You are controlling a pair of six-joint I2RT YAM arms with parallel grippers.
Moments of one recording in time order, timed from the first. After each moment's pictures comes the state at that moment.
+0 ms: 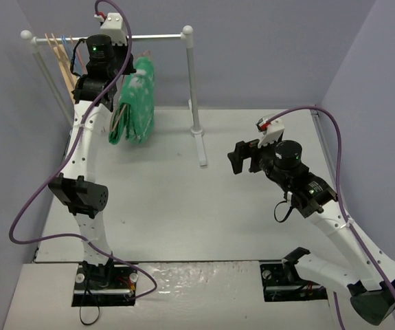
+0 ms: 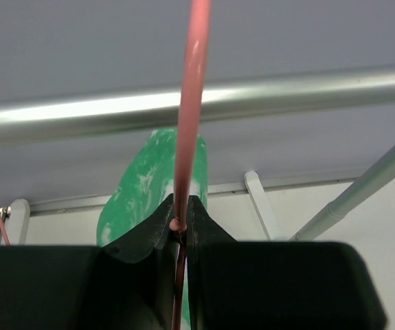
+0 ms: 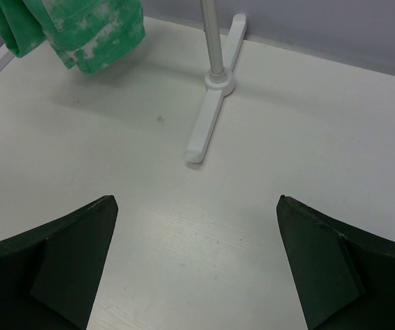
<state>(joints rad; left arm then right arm) -0.18 1.97 2.42 -0.57 0.00 -0.07 0.55 0.96 1.01 -0.31 0.07 0.14</state>
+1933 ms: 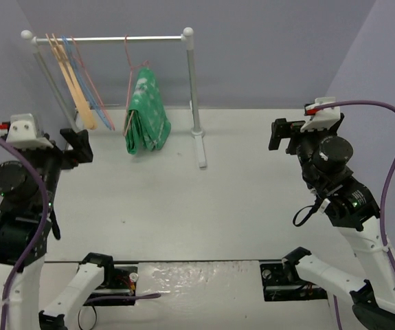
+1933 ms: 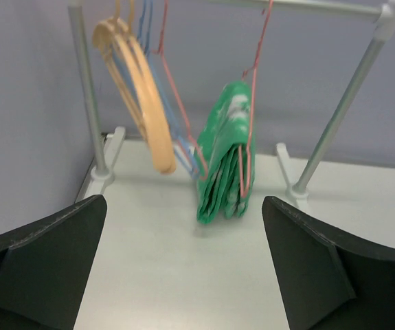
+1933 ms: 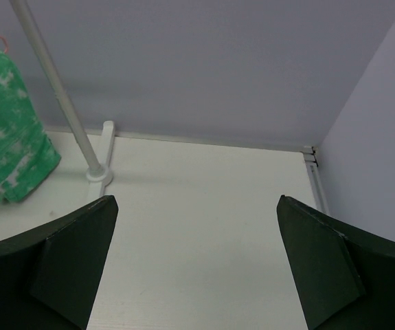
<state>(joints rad) -0.16 0.79 1.45 -0.63 -0.18 -0.09 0.53 0.89 1.31 -0.45 0.46 -0.05</state>
